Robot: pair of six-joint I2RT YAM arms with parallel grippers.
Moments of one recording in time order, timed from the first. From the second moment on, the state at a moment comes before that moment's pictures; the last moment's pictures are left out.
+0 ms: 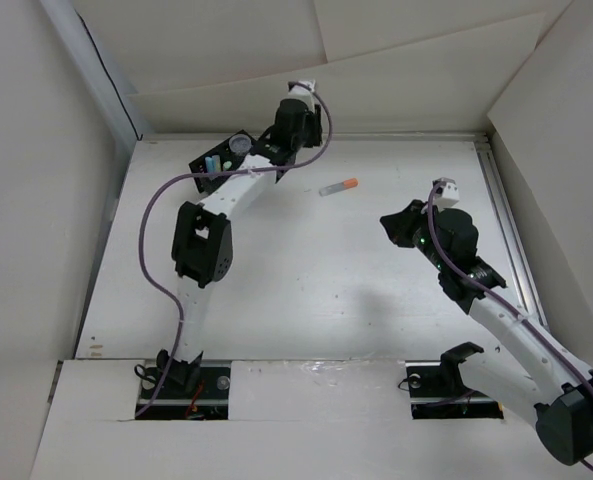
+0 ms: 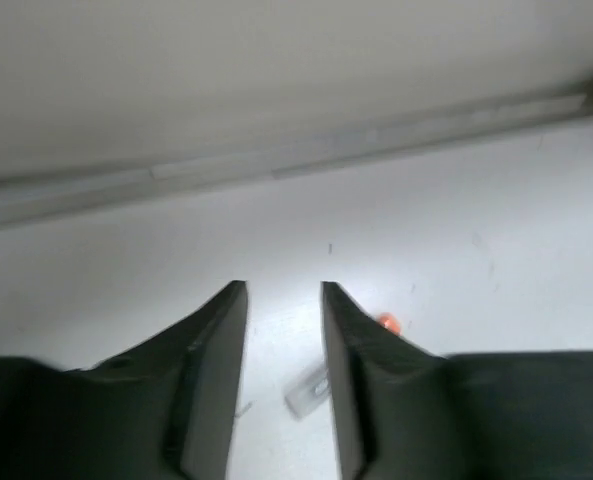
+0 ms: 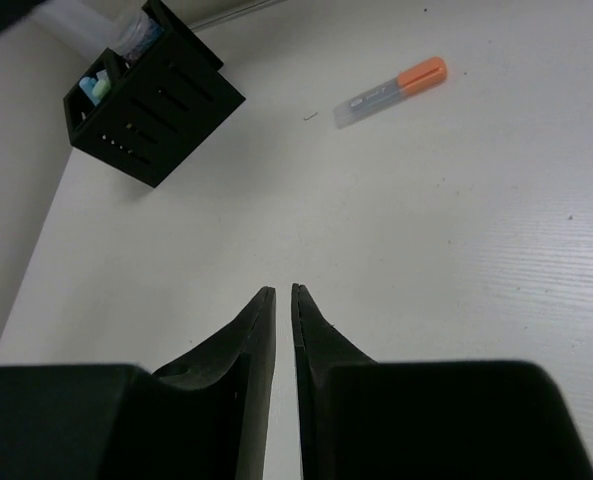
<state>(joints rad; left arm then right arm) -0.50 2.18 2.04 -0.09 -0.13 -0.26 0.39 0.91 0.67 0.01 -0.02 0.55</state>
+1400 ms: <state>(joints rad) -0.59 2.62 2.30 -0.33 0.09 -0.01 0.39 0.92 0.67 0.01 -0.03 0.56</state>
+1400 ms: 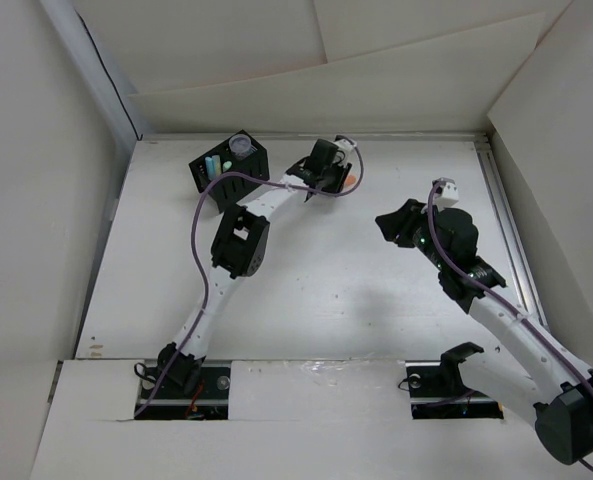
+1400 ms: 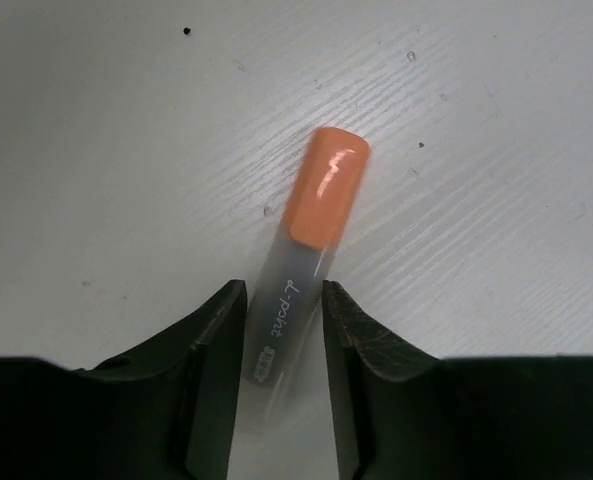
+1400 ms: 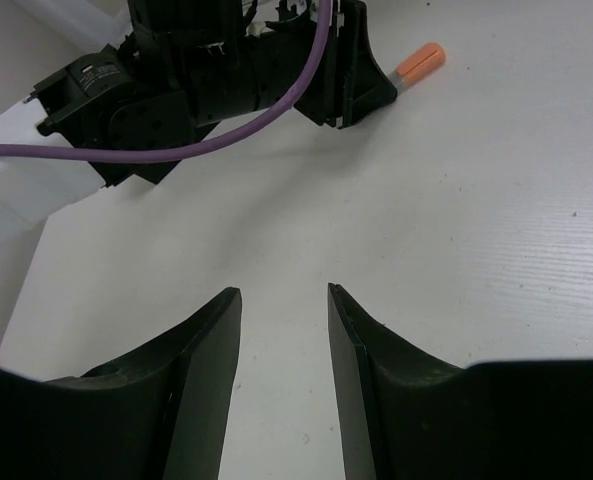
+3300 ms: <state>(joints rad) -0.62 2.46 2.06 -0.36 0.00 -0.11 0.39 0.88 0.67 0.01 -0.05 0.56</state>
